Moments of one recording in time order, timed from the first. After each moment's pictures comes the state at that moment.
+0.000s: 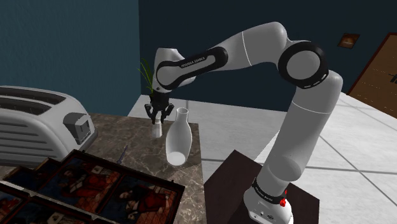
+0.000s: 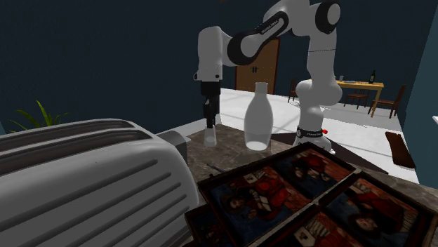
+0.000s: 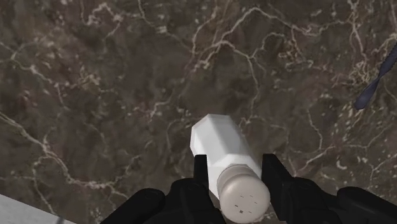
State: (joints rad) arm 0.03 0.08 0.21 -2.05 0.09 2.16 0.54
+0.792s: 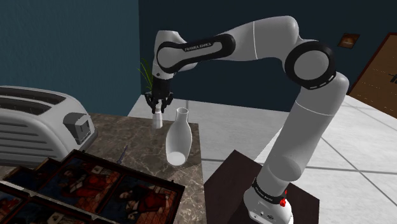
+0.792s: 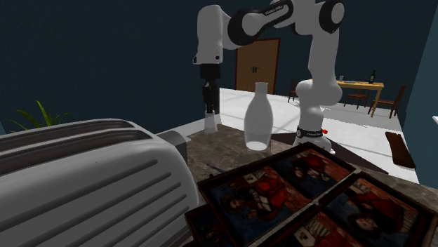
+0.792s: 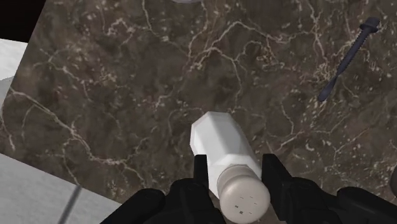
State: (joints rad) arm 0.03 0.03 0.21 -1.95 0.10 2.01 0.55
